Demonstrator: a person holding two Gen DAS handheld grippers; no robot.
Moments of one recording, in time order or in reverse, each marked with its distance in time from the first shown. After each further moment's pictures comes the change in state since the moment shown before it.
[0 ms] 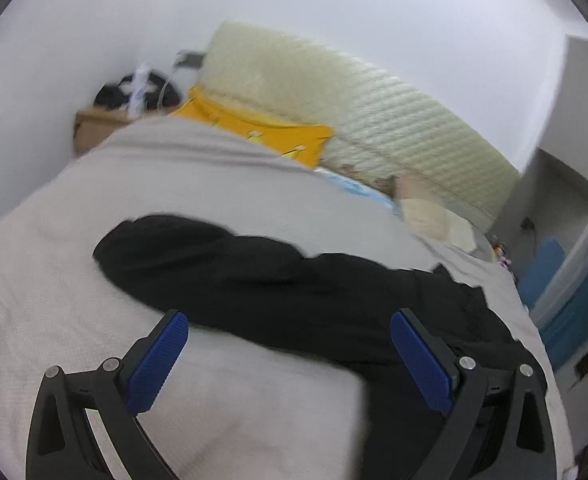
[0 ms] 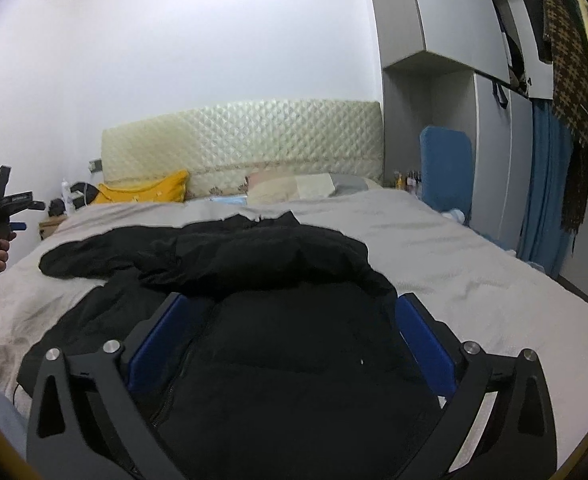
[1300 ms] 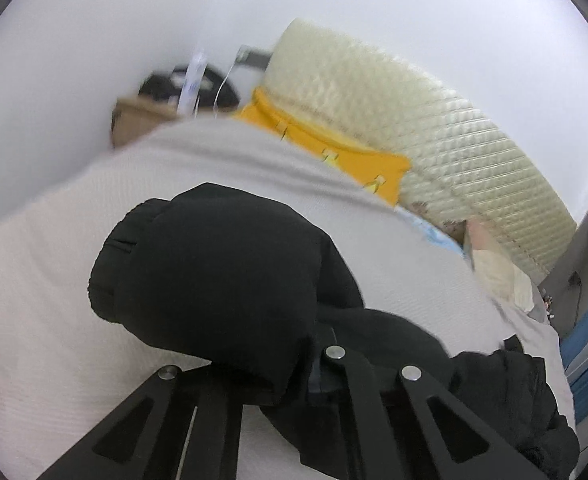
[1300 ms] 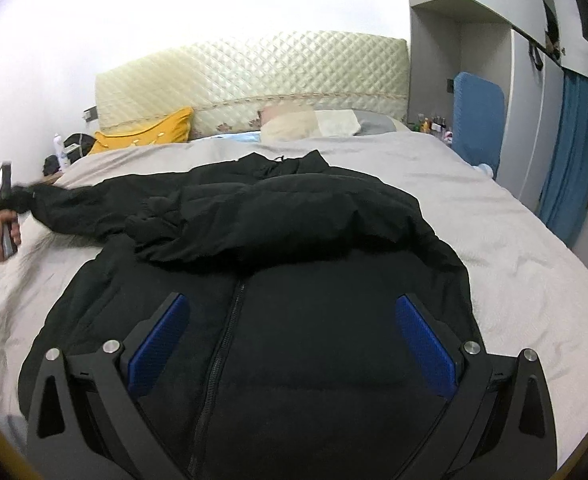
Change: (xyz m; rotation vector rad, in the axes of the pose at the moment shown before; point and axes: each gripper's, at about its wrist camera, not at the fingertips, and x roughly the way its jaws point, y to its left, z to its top) left arm 0.094 0.076 0.094 -0.089 -0.086 0.134; right arm 0.088 0.052 0.017 -0.074 0.208 0.018
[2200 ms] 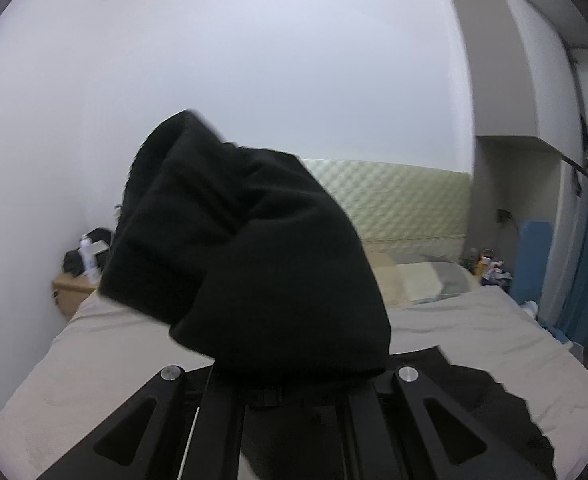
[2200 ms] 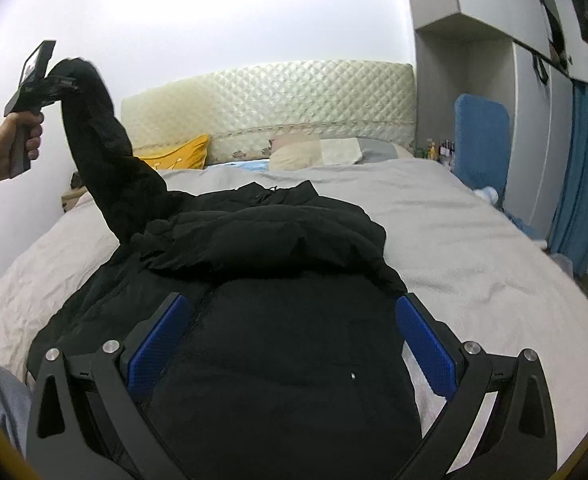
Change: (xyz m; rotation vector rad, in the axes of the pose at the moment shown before) left arm -0.214 -0.397 -0.033 0.462 -0.270 -0.135; right arm -0.051 -0.095 -0.004 0.006 -0.084 0.104
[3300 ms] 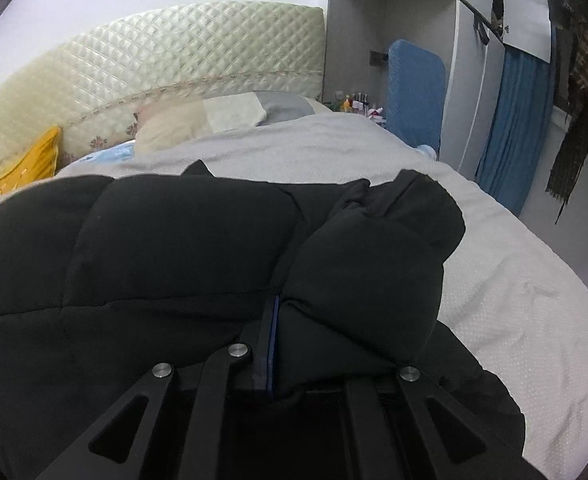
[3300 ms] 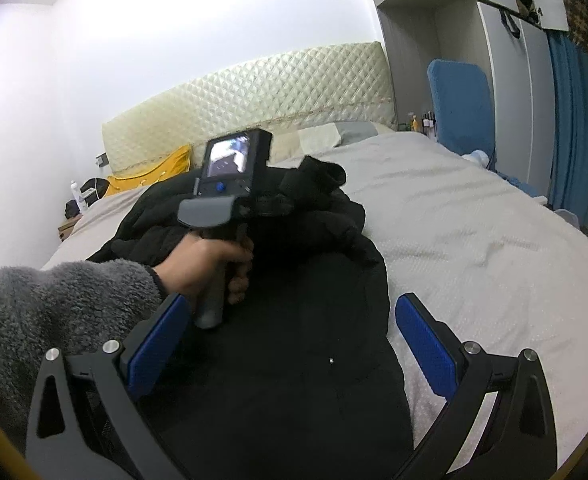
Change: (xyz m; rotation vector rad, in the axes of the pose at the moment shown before) left arm 0.134 -0.356 -0.255 0.178 0.412 -0.353; right arm 0.019 -0.048 -0.025 0.135 0.013 0.010
